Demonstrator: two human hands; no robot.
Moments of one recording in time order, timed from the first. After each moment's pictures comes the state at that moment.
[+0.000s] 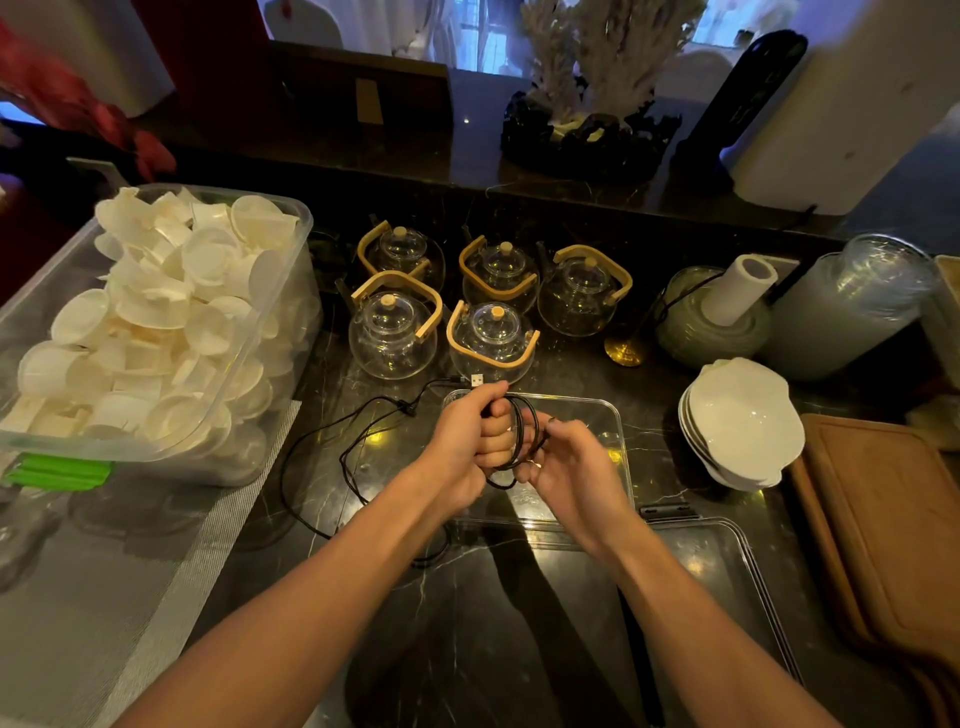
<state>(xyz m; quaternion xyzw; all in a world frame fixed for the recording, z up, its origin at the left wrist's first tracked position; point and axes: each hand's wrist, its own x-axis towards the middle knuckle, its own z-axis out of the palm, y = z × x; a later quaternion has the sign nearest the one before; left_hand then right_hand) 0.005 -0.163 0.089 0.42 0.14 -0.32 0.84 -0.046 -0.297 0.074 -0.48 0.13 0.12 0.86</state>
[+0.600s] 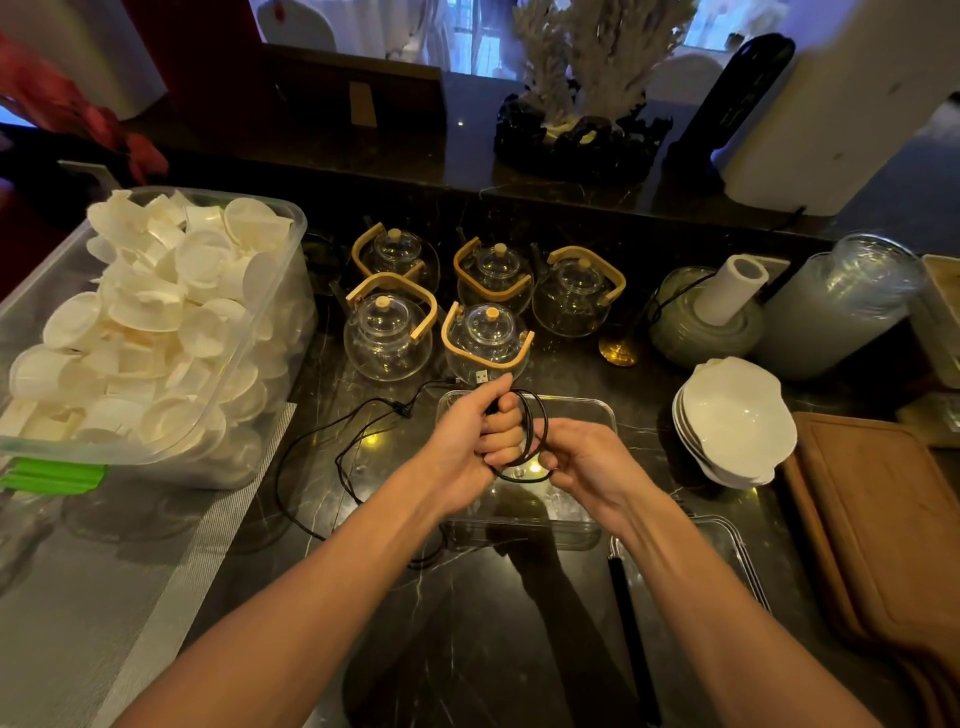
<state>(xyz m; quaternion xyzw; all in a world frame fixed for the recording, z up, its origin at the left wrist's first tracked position) 0.002 -0.165 0.099 0.34 0.11 -0.37 0.85 -0.034 -0.321 0.084 -0.57 0.21 0.17 0.78</state>
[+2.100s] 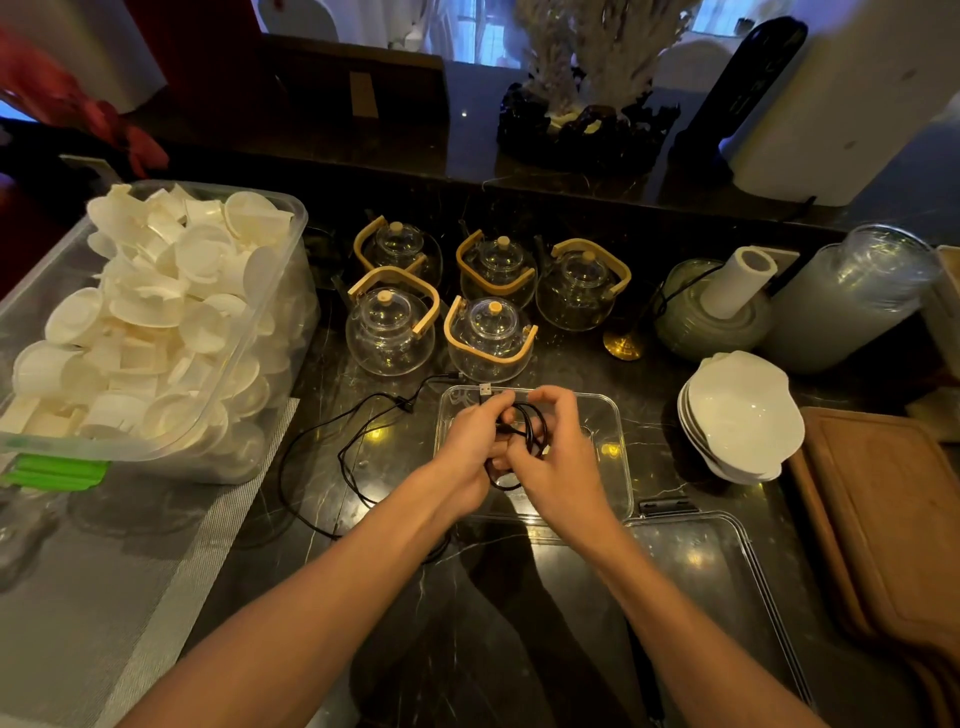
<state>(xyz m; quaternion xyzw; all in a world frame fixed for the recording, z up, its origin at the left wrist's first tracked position) -0.002 -0.175 0.081 0.54 0.17 -0.30 0.77 -0.055 -0.285 0.082 -0.82 0.05 -0.03 0.56</state>
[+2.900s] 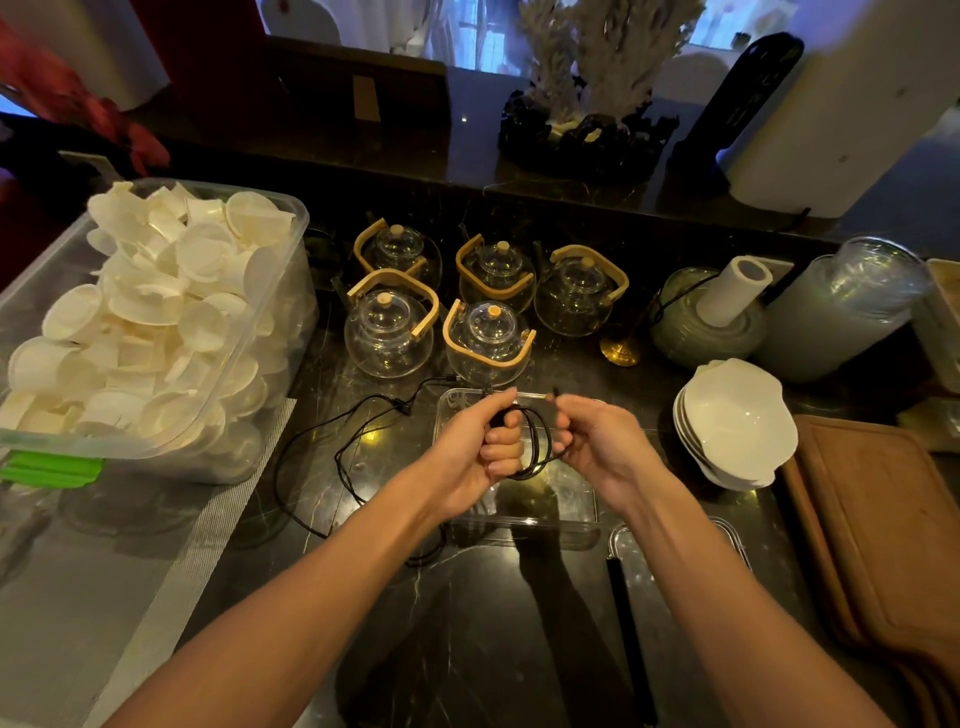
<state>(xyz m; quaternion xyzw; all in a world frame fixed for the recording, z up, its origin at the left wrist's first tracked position) 0.000 -0.163 0.084 0.38 0.12 -0.40 0.82 -0.016 -0.329 0.091 -0.53 0.27 0.12 0.80</state>
